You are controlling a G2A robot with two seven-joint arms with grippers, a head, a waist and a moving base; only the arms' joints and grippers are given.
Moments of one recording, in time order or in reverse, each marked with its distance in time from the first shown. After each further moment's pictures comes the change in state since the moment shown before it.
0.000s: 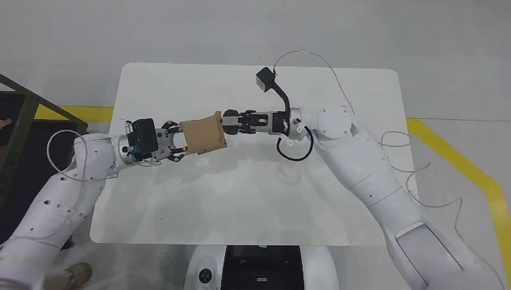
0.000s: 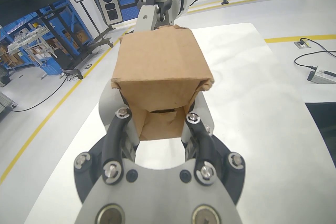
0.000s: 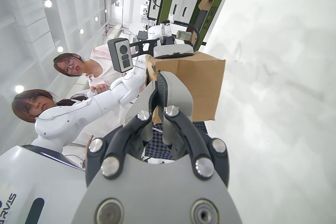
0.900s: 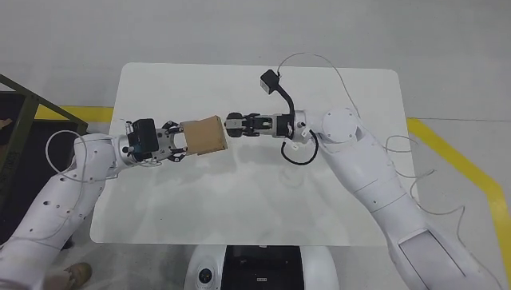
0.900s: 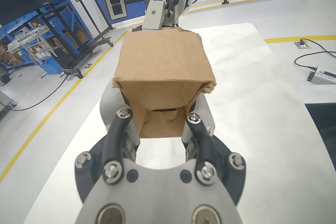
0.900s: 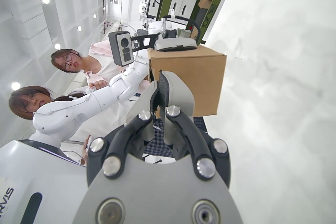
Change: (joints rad) left arm 0.011 0.001 -0.007 -0.013 -0.011 -0.001 -0.015; right arm -0.055 0.024 0.060 -0.081 -0.047 0.020 0.010
